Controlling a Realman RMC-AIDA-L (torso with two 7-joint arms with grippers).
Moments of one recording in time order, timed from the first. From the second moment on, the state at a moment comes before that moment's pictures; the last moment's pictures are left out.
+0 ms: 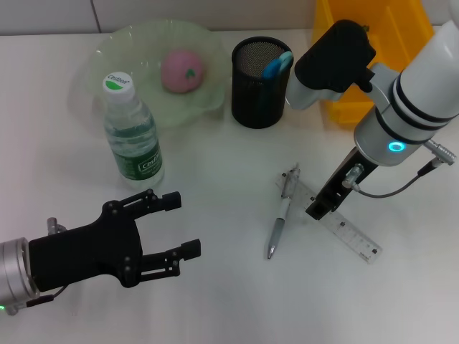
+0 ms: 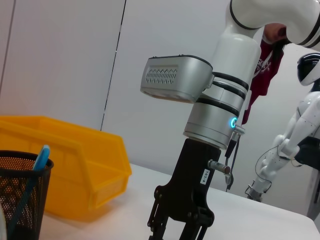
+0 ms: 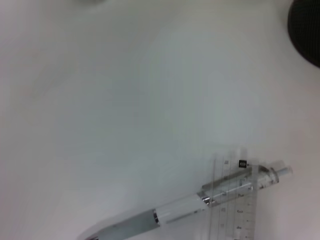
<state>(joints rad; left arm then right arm) -0.30 -2.03 1.05 0.40 1.56 1.67 -0.96 0.76 2.09 -1.62 -1.12 -2.60 -1.46 2.69</state>
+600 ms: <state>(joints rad) -0.30 -2.03 1.05 0.40 1.56 1.67 -0.96 0.76 2.09 -1.62 -1.10 -2.57 -1.43 2.70</state>
